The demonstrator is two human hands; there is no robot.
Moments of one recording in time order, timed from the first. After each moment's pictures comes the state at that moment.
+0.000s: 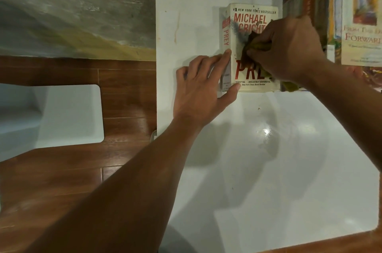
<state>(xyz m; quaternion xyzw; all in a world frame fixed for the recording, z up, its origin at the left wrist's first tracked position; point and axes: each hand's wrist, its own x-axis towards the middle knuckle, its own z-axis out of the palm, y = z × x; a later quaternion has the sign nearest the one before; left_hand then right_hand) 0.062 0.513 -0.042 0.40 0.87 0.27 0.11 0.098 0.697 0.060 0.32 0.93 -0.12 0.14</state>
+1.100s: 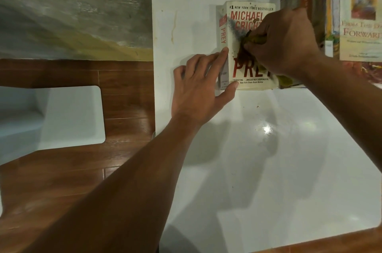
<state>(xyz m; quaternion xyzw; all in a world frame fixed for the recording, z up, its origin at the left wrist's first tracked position) 0.063 0.514 -0.042 0.40 0.87 0.27 0.11 0.095 0.695 0.055 0.34 0.93 -0.13 0.12</state>
